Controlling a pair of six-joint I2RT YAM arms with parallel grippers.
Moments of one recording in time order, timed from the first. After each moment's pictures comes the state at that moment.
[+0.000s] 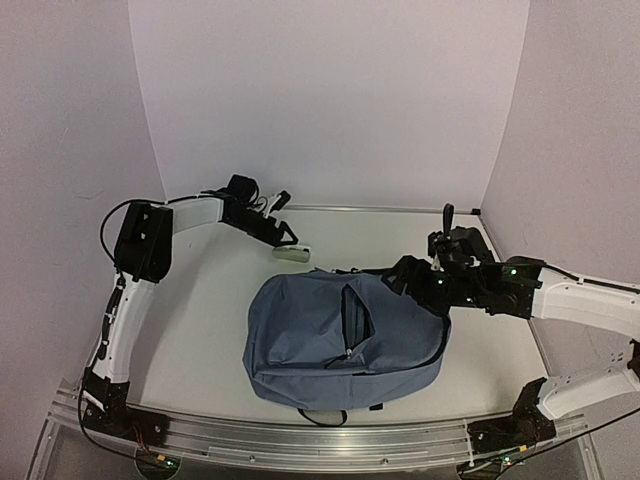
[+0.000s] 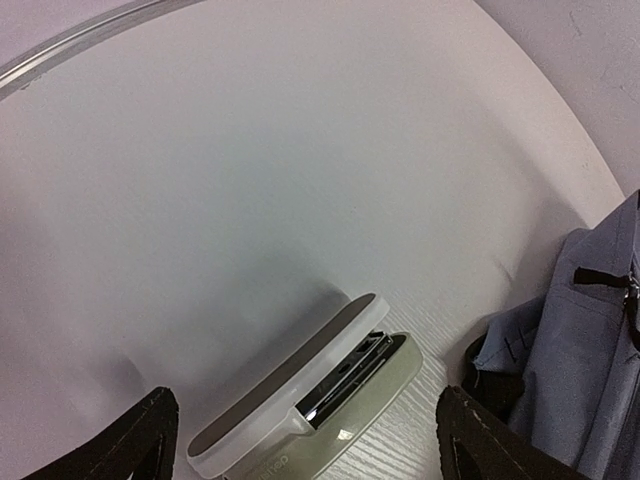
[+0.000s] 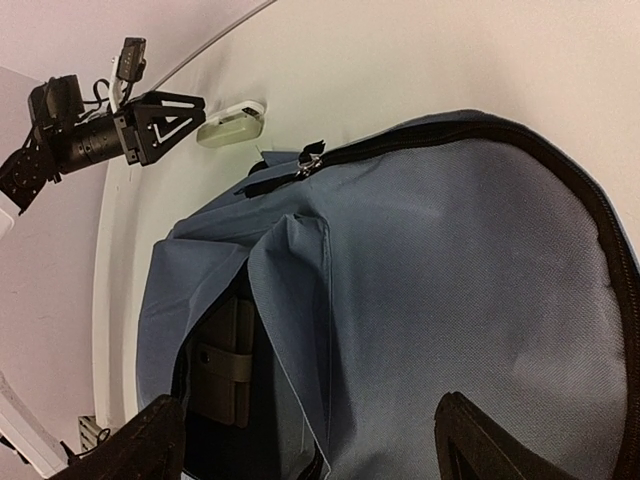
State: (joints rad) left arm -0.38 2.51 2.11 -0.45 0.67 0.13; right arm 0.85 1.20 0.85 -0.35 0.18 1.00
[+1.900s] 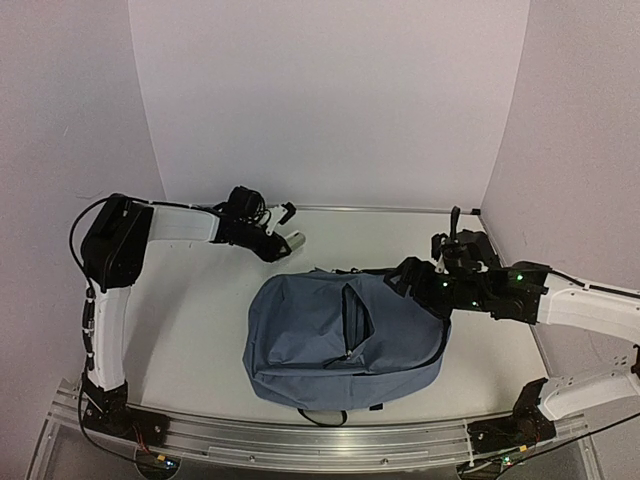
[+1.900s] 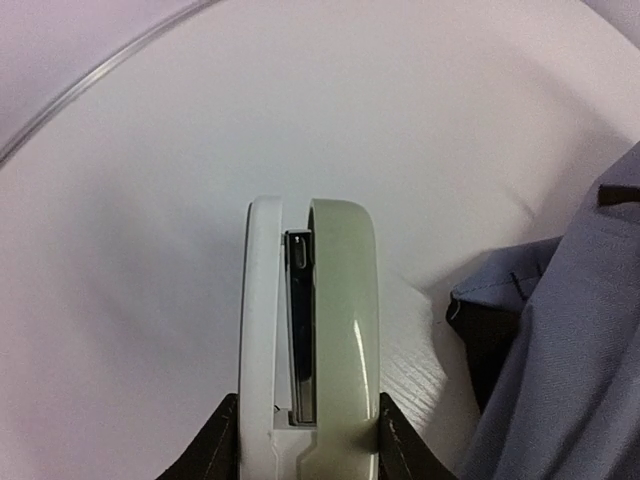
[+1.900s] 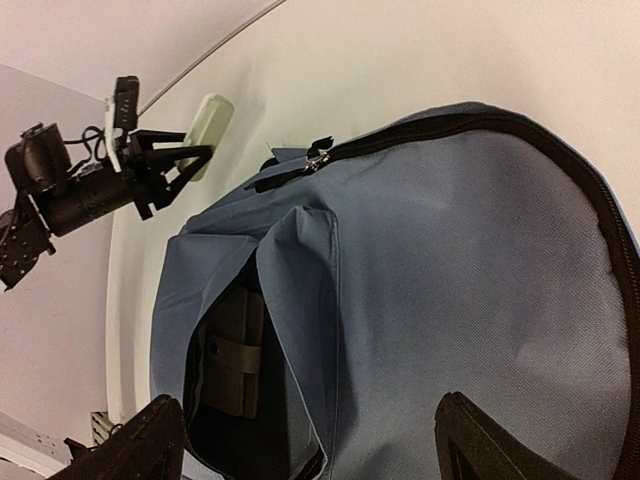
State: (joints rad) left arm -0.52 2.18 1.55 -0.15 0.30 0.22; right arm 0.85 1.15 0.81 -0.32 0.16 1.01
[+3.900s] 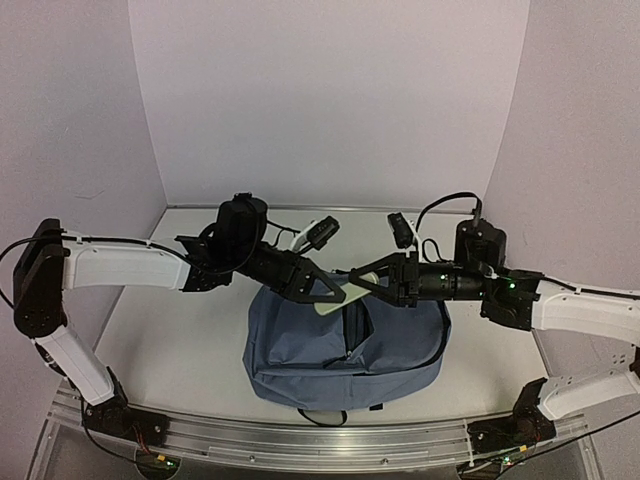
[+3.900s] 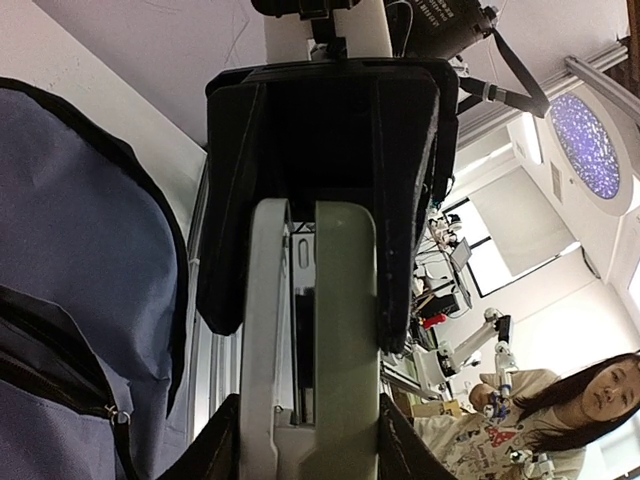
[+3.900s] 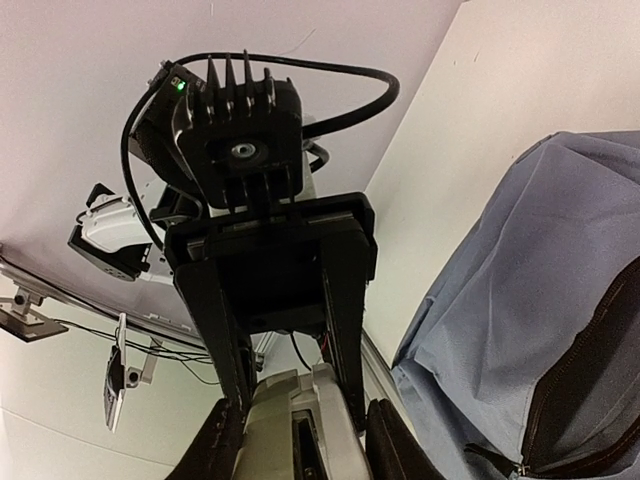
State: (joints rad) left arm -0.90 1.63 1.09 0.29 1.08 -0.71; right arm 0.85 1.18 0.76 0.23 -0.53 0.93
